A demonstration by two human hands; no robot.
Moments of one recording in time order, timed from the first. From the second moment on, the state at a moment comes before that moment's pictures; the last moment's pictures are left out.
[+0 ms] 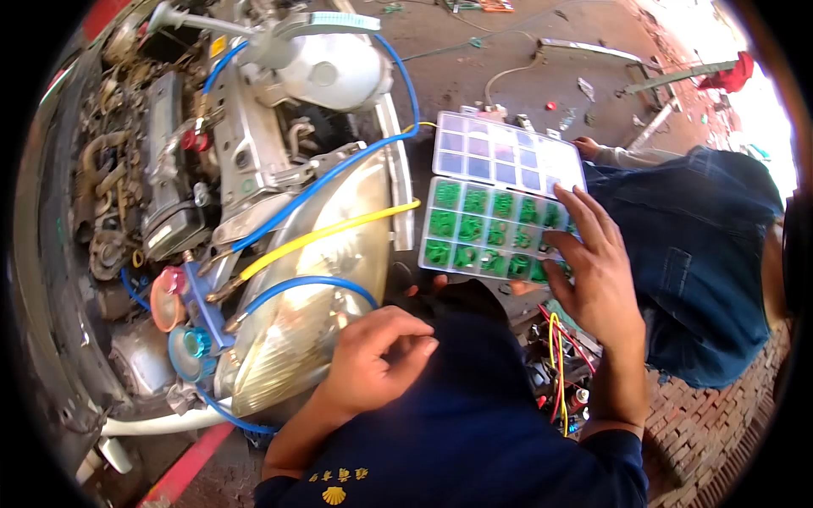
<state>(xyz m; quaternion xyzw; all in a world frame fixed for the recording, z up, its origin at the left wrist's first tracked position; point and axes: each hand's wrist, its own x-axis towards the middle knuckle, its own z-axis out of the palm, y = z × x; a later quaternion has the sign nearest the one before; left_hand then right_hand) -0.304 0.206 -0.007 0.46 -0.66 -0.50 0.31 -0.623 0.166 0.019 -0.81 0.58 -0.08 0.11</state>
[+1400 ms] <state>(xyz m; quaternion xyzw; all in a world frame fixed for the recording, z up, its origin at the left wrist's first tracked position) -0.345 0.211 -0.006 0.45 -0.69 -0.49 0.29 -0.656 0.159 0.013 -0.85 0.50 -0.05 0.18</state>
